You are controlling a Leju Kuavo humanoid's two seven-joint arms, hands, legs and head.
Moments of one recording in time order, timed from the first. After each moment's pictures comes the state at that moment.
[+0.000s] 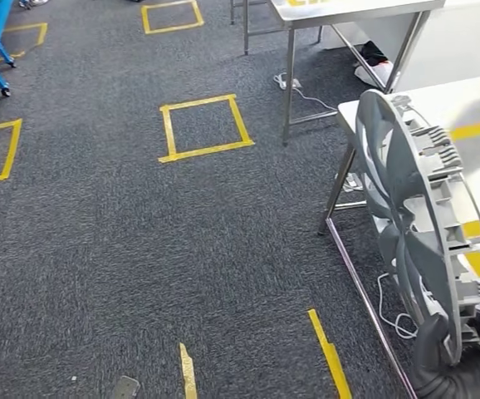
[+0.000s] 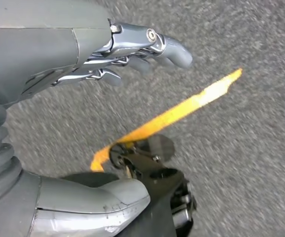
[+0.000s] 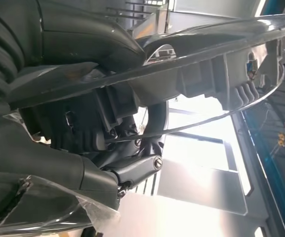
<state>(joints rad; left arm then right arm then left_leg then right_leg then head) -0.07 -0.14 0.99 -0.22 -0.95 0.02 -0.48 0.47 0.14 0.13 -2.10 0.31 -0.53 -0.69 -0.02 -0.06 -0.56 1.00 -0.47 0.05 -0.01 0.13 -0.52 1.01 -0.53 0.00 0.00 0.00</state>
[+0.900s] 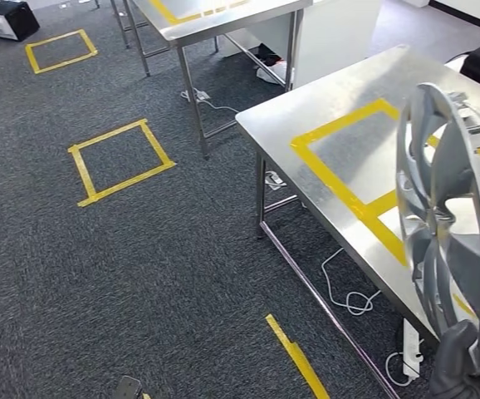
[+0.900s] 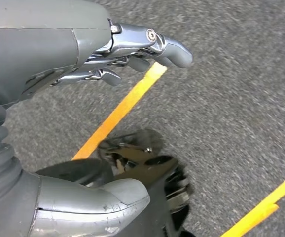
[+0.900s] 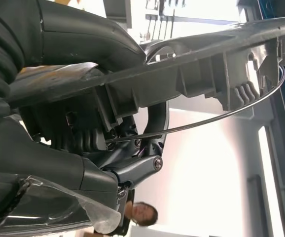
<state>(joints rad) -0.07 -0.15 1.02 -0.22 -0.96 0.00 -0.48 0.47 0.12 0.13 -2.13 0.27 -0.65 -0.69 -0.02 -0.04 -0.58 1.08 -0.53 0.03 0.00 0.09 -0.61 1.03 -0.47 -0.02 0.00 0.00</state>
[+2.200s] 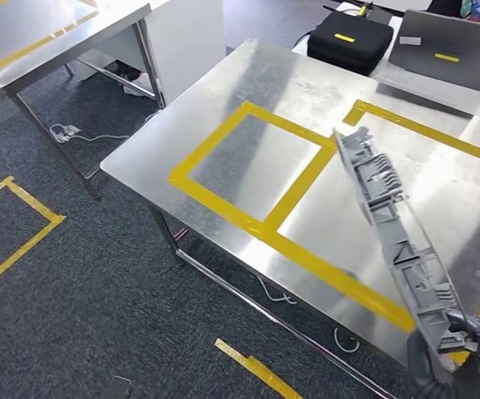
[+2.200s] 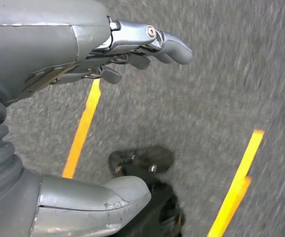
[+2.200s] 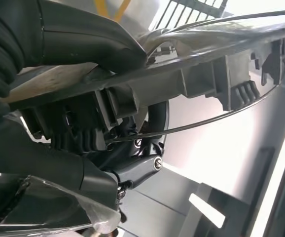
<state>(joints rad) -0.07 -0.14 1.07 -0.22 -0.98 0.02 -0.48 0.50 0.13 0.03 -2.06 0.48 -0.47 -0.69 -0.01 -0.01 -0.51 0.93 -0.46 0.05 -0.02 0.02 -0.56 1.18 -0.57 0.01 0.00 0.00</state>
